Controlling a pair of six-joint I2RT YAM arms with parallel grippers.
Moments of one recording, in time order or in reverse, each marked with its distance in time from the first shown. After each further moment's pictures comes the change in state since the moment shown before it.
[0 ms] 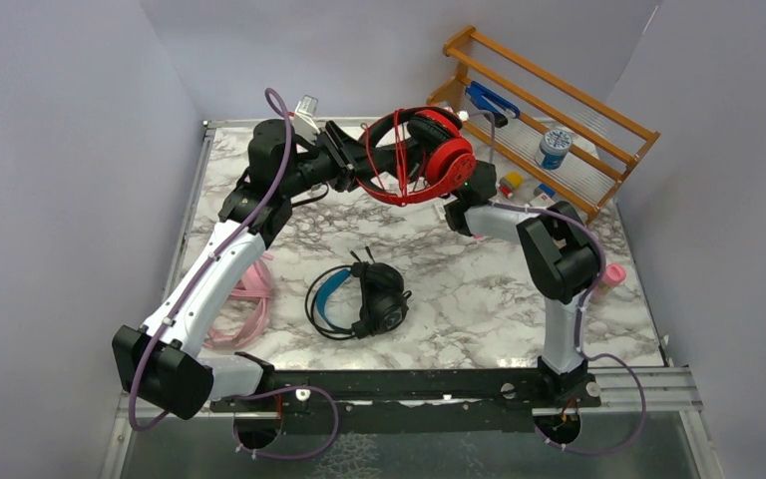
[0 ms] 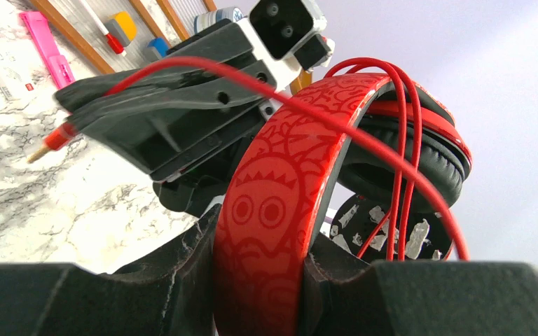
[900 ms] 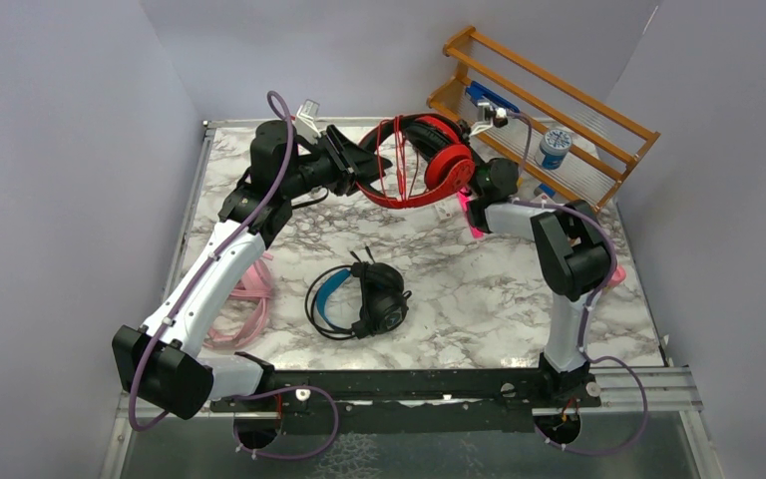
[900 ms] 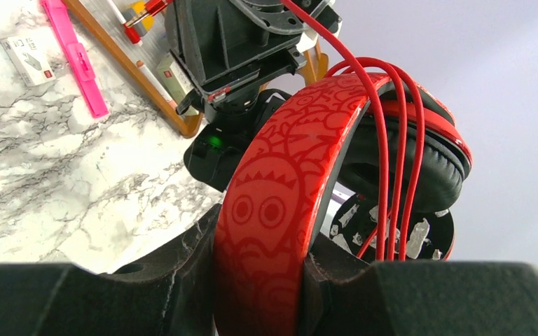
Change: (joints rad) left arm 0.000 0.000 0.000 -0.048 -0.001 0.022; right arm -0.132 -0.042 -0.086 -0.006 0.224 0.054
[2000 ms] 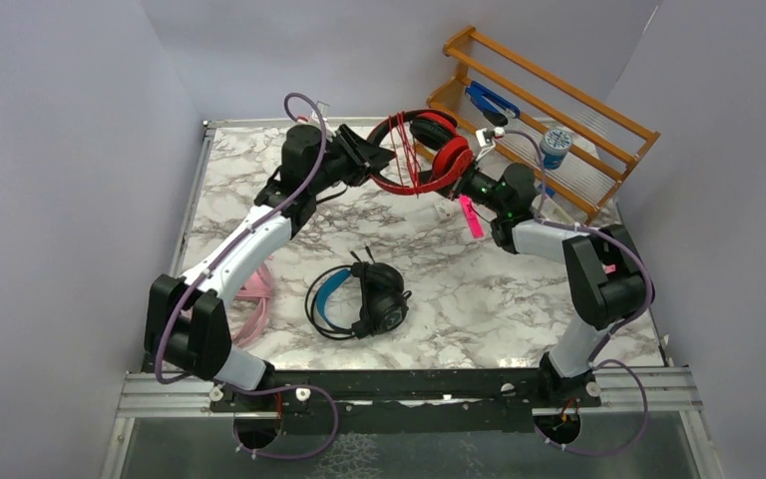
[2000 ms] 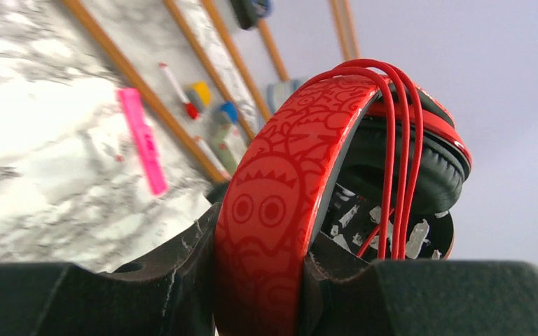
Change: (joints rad) left arm -0.007 0.168 -0.050 0.247 -0.164 0.057; right arm -0.074 -0.252 -0.258 -0.406 -0.227 -0.016
